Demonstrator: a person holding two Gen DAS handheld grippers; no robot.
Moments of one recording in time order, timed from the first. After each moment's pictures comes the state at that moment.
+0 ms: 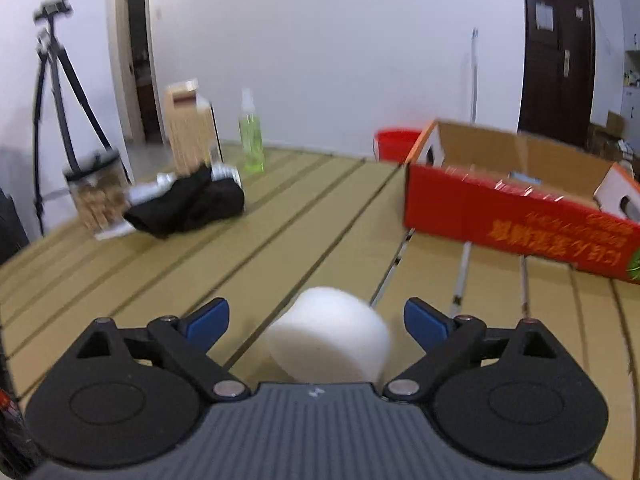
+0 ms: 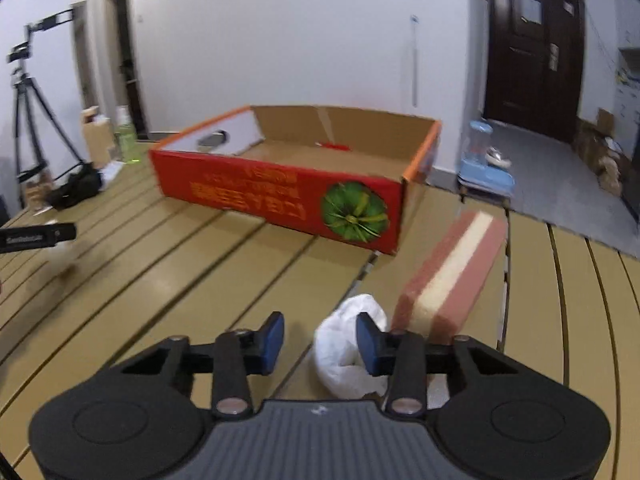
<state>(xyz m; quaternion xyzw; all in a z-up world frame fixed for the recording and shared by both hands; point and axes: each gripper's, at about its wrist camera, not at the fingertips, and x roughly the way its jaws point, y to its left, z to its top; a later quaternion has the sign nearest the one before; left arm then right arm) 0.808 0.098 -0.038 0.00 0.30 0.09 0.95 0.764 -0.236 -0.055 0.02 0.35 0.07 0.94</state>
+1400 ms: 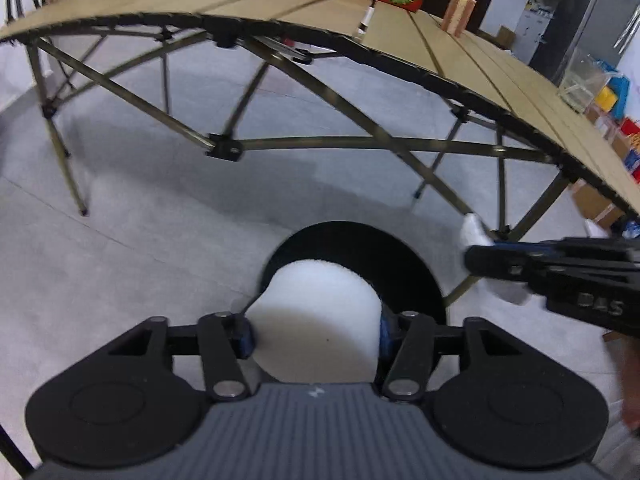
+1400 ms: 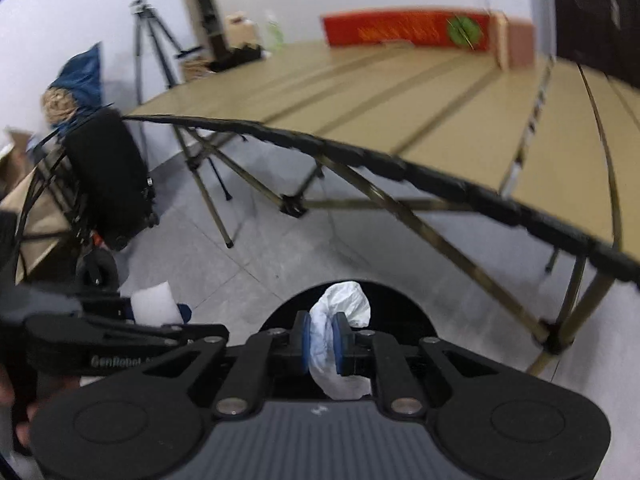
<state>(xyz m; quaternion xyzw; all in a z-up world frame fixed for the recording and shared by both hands) 0.452 0.013 -0.147 -0.06 0.45 -0.12 0.88 0.463 -0.197 -0.124 0.06 0.42 0.19 0.89</state>
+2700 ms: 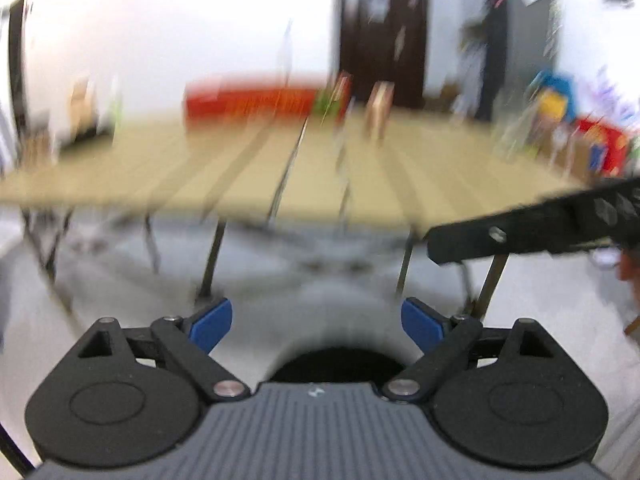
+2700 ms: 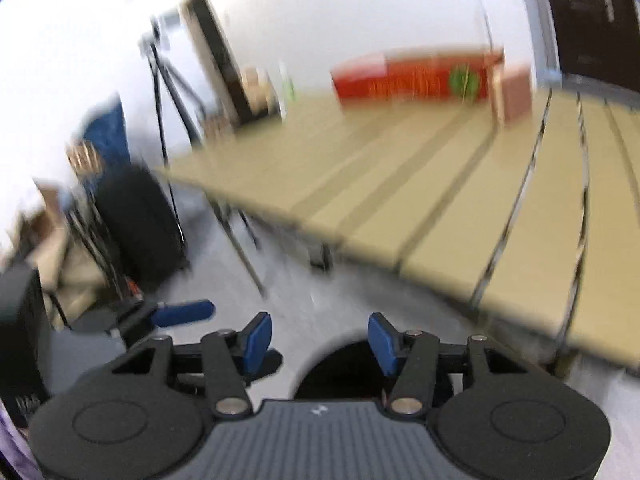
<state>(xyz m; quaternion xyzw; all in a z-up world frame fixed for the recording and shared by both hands) 0.420 -0.017 -0.066 0.04 0.25 -0.16 0.95 0.446 -0.243 -0.039 0.13 0.31 0.23 0.91</state>
